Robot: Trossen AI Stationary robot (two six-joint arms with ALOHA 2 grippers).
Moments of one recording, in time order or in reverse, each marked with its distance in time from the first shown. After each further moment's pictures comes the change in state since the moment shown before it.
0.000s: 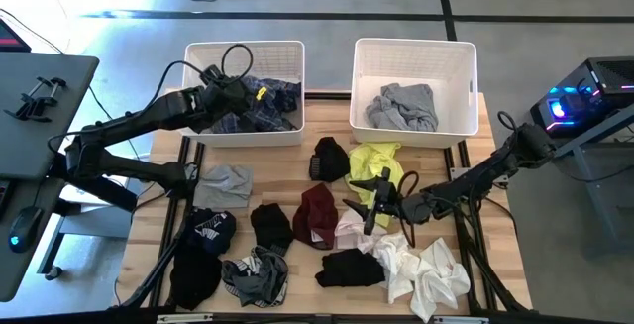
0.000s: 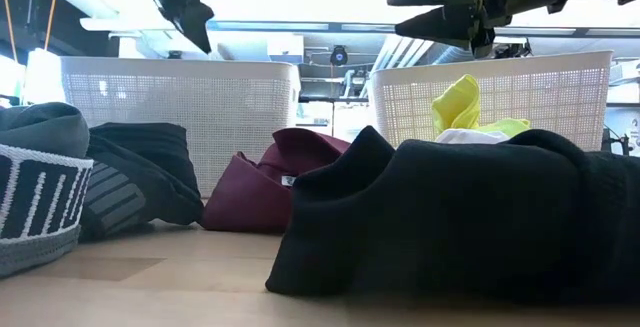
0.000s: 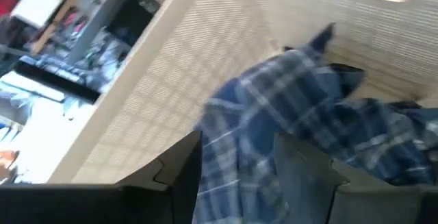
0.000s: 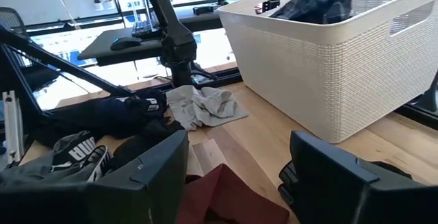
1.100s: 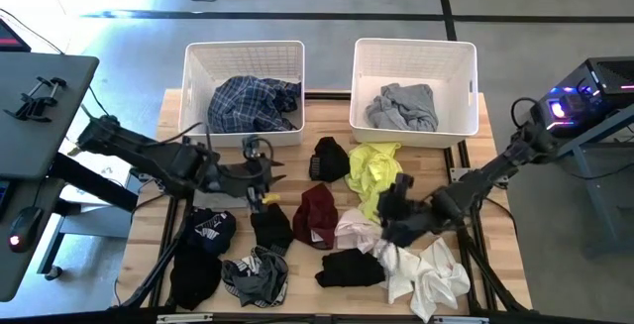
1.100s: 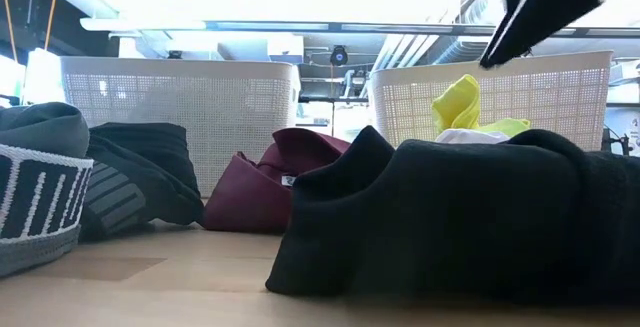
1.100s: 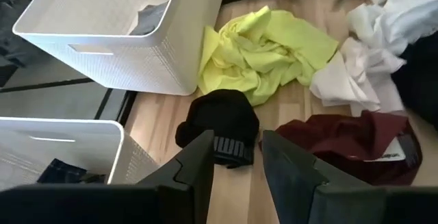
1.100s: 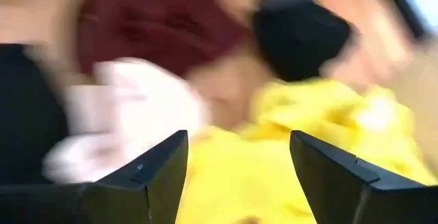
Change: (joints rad) left arm -0.743 0.130 0.050 0.112 0.082 -0.222; right arm 0.076 -0.023 0.453 -1.531 -0.126 0.426
